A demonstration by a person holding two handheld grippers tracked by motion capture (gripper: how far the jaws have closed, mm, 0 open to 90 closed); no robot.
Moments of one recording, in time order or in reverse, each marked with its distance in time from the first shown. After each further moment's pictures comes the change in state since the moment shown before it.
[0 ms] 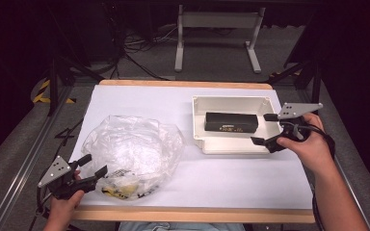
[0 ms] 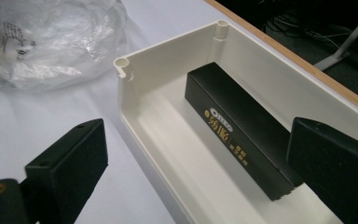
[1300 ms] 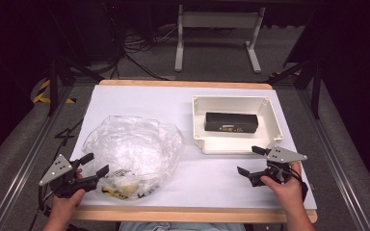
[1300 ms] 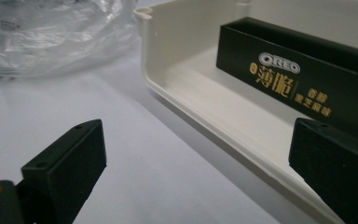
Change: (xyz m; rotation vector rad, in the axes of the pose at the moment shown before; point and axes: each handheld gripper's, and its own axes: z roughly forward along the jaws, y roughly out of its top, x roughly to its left) left arm 0.001 0.002 0.003 -0.001 -0.030 0.008; right arm 0.056 -0.110 0.053 -0.194 -0.053 0.128
